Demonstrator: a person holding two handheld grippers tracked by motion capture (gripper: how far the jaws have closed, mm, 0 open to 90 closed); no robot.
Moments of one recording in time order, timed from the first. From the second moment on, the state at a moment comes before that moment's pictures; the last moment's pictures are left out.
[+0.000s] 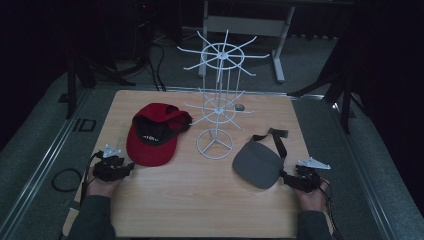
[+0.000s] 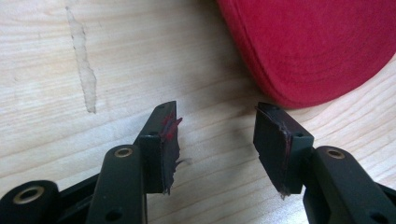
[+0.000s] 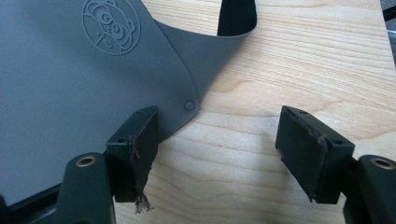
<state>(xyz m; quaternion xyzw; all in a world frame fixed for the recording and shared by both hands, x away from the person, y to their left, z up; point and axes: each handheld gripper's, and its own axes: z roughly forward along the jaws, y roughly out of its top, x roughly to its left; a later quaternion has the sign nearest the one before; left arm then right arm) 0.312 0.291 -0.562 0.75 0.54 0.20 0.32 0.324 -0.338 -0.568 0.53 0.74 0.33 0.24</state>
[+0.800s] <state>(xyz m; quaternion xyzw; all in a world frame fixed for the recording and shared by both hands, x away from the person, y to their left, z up) 0.318 0.309 -0.525 0.75 0.51 0.18 0.38 0.324 -0.338 -0.568 0.53 0.74 0.33 0.24</state>
